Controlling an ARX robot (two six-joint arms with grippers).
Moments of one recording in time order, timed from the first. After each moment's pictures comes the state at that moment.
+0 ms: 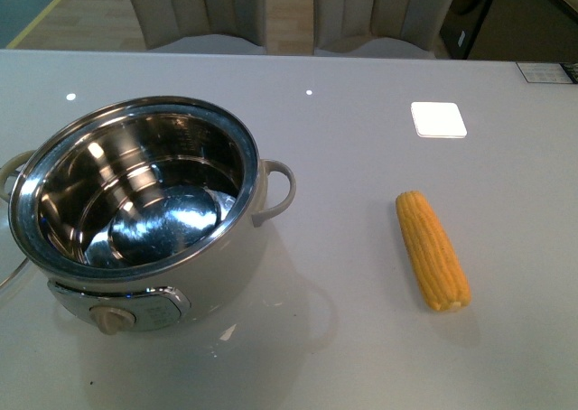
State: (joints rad) left arm 0.00 0.01 0.01 0.00 0.00 0.00; right arm 0.00 0.00 0.02 0.00 0.00 0.00
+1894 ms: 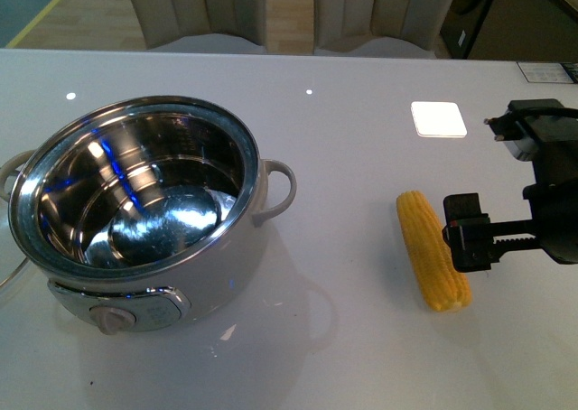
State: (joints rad) left arm 0.00 0.01 0.01 0.00 0.00 0.00; right arm 0.22 1.91 0.67 0.28 0.06 0.04
